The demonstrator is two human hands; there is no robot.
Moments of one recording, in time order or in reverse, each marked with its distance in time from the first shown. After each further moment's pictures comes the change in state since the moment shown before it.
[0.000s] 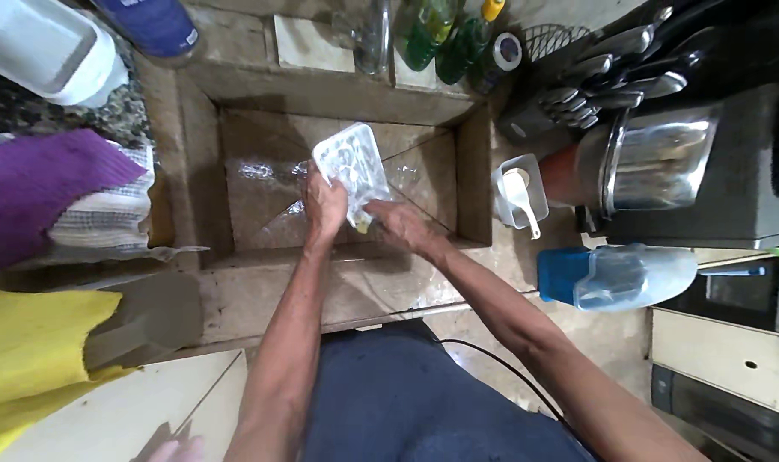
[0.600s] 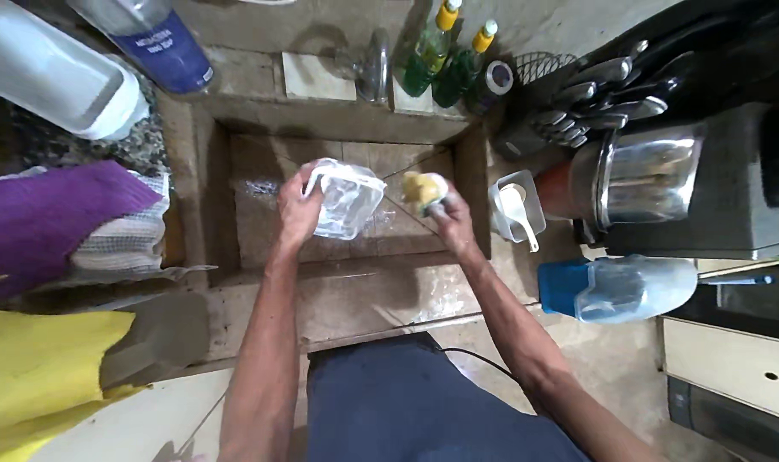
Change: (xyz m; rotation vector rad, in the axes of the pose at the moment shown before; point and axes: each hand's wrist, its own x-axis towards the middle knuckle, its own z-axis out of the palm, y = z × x) left_hand 0.011 0.000 -0.055 -0.161 -0.080 0.316; right_hand -0.039 0.026 -0.047 0.832 0.593 0.065
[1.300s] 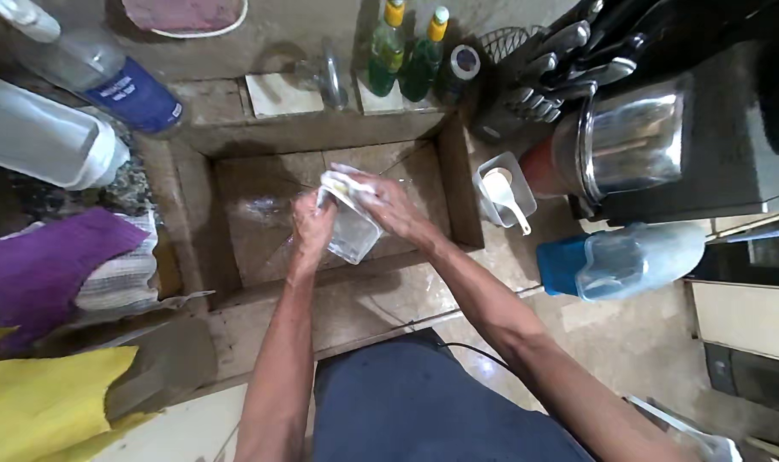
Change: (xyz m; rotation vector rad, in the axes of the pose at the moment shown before) left_hand -0.006 0.016 0.053 0.110 0.022 0.143; right_hand 0.044 -0.040 0.043 -0.138 -0.230 -0.052
